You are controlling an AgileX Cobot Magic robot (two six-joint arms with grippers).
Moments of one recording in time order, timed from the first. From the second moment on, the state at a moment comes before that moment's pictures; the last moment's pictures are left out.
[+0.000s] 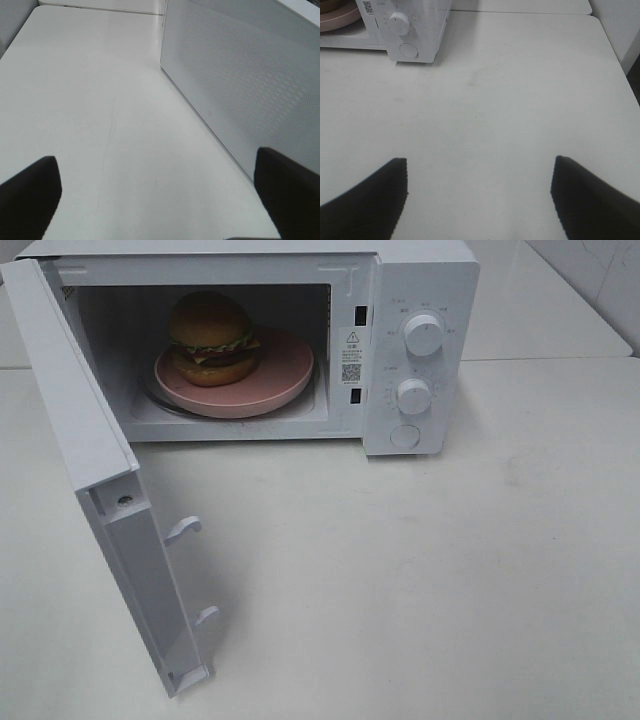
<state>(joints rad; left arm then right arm) 0.13 -0.01 -0.52 -0.18 1.08 0.05 0.14 0.00 -0.50 -0.08 1.00 0.07</state>
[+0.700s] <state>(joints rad) 0.13 0.16 -0.54 -0.18 0.84 0.05 0.14 0.00 -0.50 -0.08 1.00 0.07</state>
